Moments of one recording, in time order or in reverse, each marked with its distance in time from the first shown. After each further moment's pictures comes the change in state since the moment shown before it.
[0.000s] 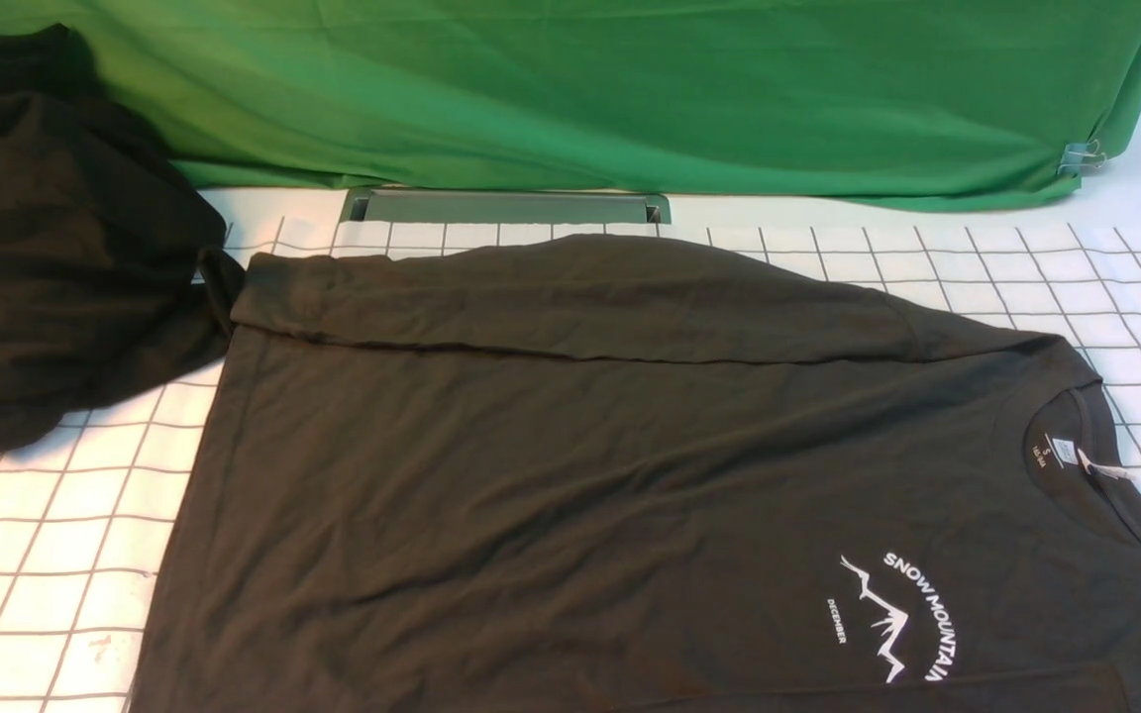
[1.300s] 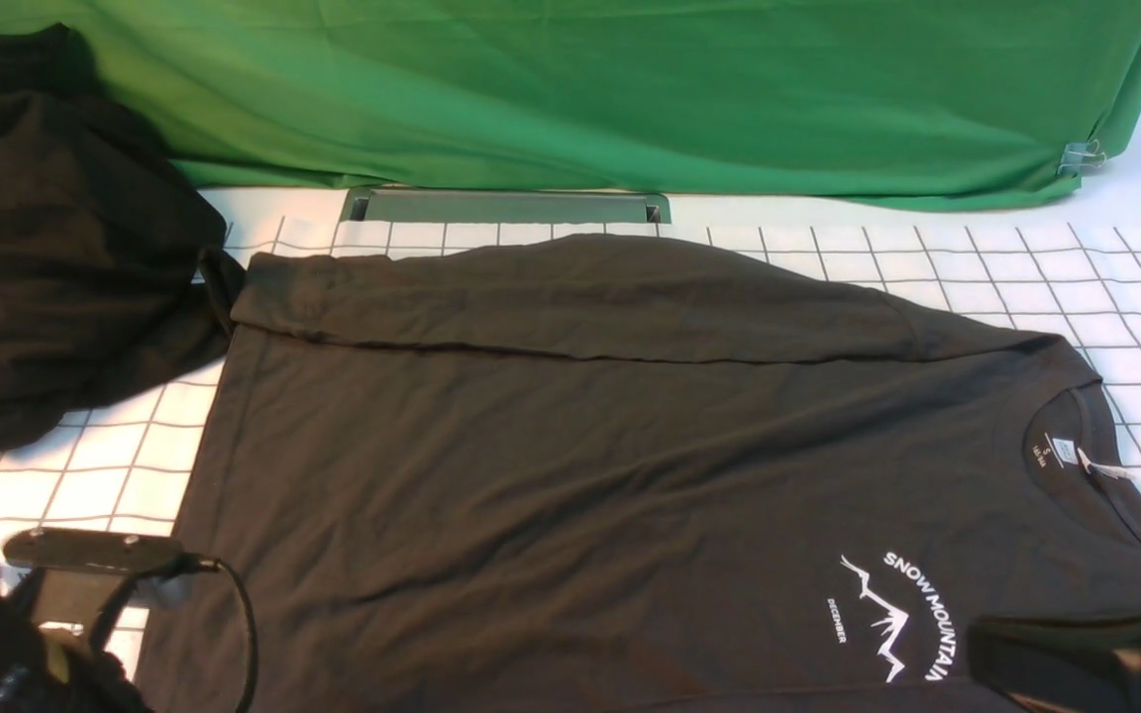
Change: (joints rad) right arm 0.797 0.718 -0.570 0.001 0.597 -0.178; left arm -0.331 1.202 -0.242 0.281 1.002 0.317
